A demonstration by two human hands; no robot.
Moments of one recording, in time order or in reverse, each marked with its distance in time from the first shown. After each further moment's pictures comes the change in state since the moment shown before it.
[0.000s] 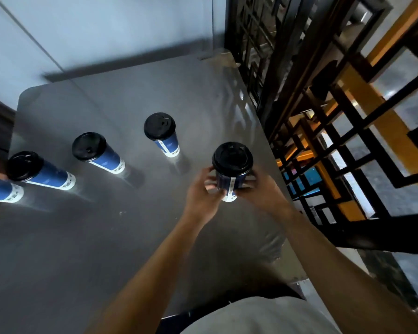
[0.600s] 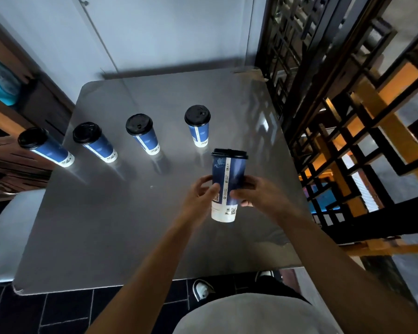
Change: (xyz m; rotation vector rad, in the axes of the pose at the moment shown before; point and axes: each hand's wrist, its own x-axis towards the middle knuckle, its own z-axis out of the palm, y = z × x) left_hand -0.113 -0.016 -0.062 -0.229 0.059 -0.147; right_hand -0.081 -0.015 0.055 0.131 -0.259 0.027
